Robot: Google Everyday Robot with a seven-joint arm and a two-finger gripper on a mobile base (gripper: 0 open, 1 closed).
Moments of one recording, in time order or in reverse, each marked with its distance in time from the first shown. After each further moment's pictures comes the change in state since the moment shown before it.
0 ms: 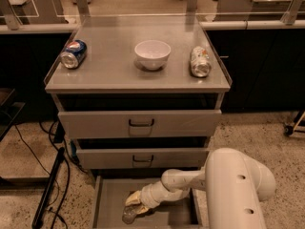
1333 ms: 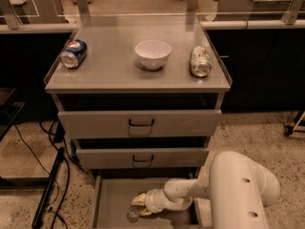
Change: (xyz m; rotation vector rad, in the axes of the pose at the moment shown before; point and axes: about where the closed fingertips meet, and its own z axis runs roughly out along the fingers) arm -0.029 -0.038 0.000 0.006 -0.209 0.145
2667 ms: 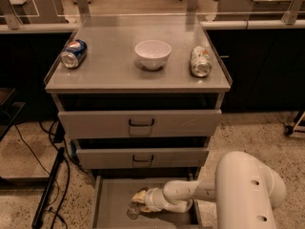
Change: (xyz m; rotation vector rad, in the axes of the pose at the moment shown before) arm -0.009 0.010 -0.010 -0.030 -0.104 -0.013
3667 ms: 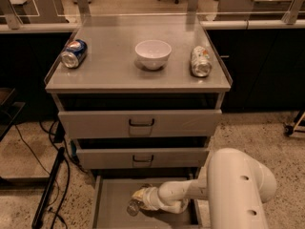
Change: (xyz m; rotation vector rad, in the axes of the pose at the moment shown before) arm -0.017 0.001 0.012 0.021 -0.107 -0.007
